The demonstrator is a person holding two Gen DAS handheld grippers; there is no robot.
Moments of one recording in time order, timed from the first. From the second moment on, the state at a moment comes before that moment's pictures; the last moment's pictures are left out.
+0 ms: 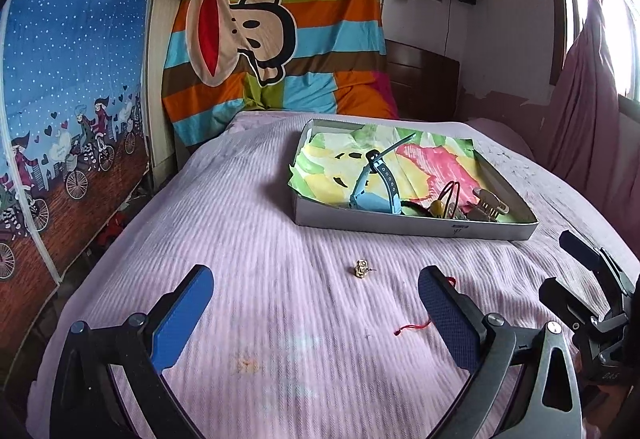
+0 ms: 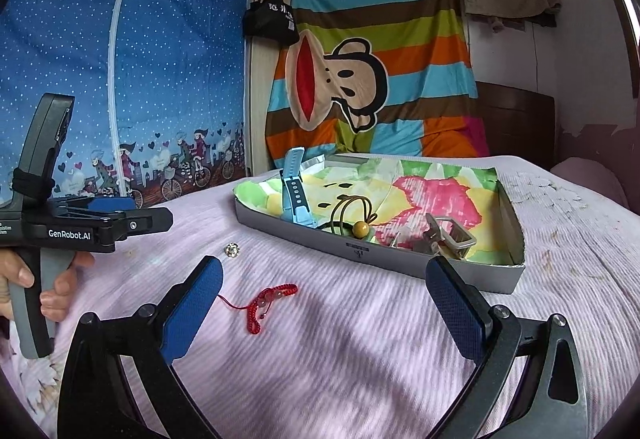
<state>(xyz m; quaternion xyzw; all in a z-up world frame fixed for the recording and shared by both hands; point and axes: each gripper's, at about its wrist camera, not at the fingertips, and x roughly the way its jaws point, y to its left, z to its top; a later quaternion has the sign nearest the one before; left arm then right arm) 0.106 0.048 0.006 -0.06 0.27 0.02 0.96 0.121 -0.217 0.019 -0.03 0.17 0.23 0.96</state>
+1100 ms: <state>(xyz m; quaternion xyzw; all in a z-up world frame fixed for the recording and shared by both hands) 0.179 0.034 -0.037 -0.10 0.37 -0.10 0.92 0.180 -0.147 -0.037 -0.11 0.33 0.30 0.89</state>
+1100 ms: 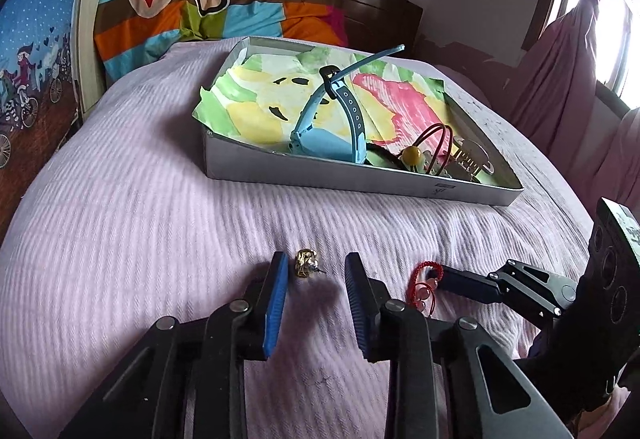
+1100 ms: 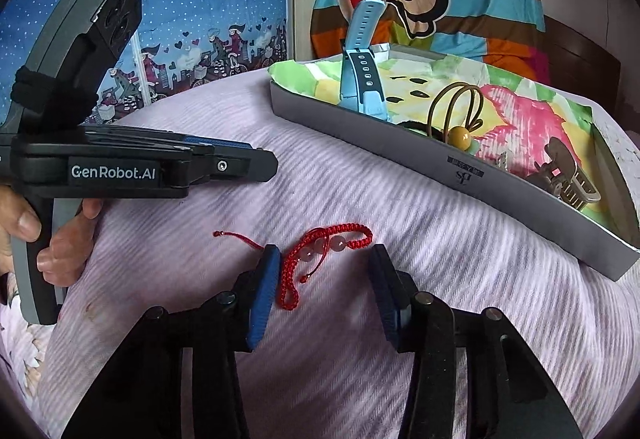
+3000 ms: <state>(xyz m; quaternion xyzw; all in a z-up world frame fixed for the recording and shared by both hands) 0.161 0.014 -0.007 -0.09 0.28 -0.11 0.95 0.190 -0.212 -0.003 0.03 0.23 0.24 0.94</state>
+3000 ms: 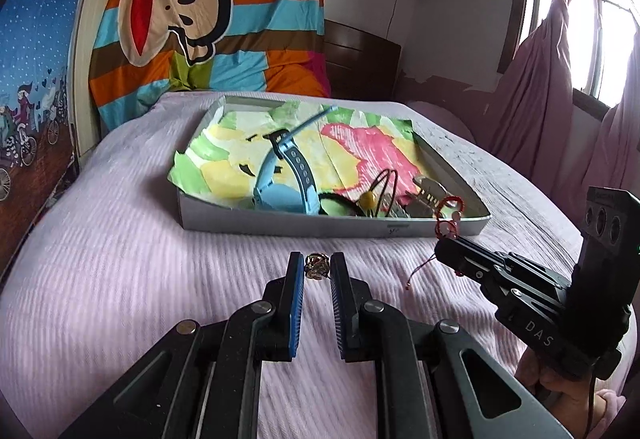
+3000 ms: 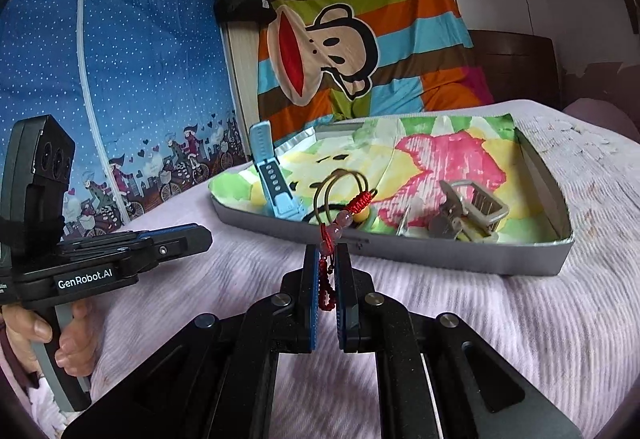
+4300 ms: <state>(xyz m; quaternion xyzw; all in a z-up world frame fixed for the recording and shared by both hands) 0.234 0.018 -0.016 -0.08 0.29 0.00 0.95 0.253 -0.188 -0.010 0.00 0.24 0.17 0.95</state>
